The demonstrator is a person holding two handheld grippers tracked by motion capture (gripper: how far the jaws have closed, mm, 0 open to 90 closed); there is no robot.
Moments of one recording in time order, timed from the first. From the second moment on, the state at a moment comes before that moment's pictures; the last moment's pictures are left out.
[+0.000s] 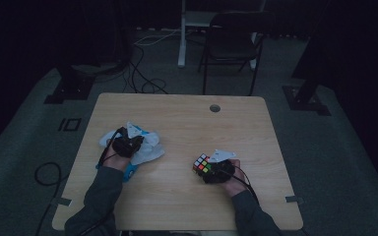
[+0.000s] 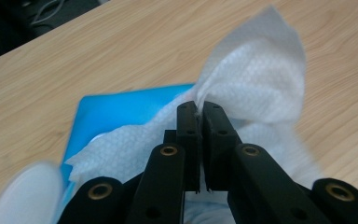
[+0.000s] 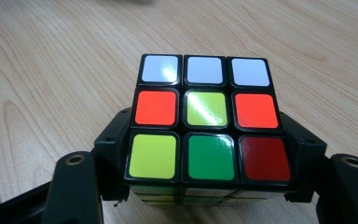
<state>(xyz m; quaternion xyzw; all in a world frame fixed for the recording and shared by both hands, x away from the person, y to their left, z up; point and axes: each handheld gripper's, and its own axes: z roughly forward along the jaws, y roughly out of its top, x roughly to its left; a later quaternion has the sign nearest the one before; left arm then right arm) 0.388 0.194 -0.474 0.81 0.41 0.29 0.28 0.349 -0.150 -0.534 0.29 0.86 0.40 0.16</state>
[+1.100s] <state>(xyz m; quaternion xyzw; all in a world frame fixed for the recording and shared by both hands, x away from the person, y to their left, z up) 0.374 0.200 -0.485 0.82 0.40 0.28 0.28 0.350 -0.151 -0.534 0.29 0.85 0.40 0.16</state>
